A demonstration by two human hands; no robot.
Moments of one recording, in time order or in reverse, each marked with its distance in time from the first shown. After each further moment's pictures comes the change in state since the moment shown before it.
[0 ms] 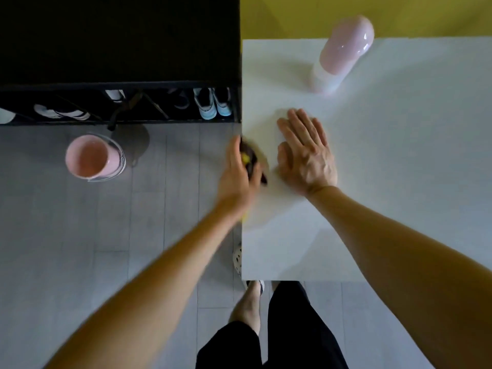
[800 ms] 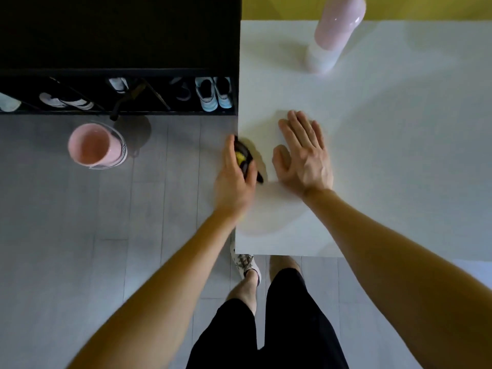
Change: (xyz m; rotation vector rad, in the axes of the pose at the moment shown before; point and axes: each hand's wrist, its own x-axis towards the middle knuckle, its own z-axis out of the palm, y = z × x) left_hand -0.062 -0.011 0.013 0.078 0.111 -0.023; right_hand -0.051 -0.007 -0.011 -0.021 -0.038 0.008
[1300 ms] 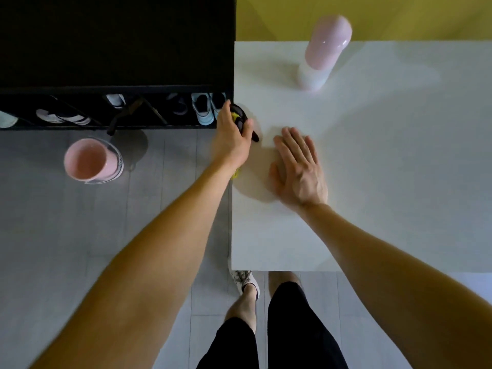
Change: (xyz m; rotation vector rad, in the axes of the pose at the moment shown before) left_hand 0.128 0.036 0.007 0.040 -0.042 -0.006; right_hand -0.002 0.012 0.006 0.060 0.049 -0.032
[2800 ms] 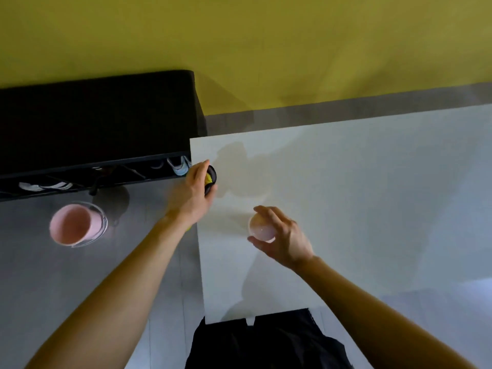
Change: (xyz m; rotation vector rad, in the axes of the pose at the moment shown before) left_hand 0.029 0.074 -0.068 0.448 -0.197 0.318; right_hand 0.012 0.024 -0.126 0.328 -0.234 0.188
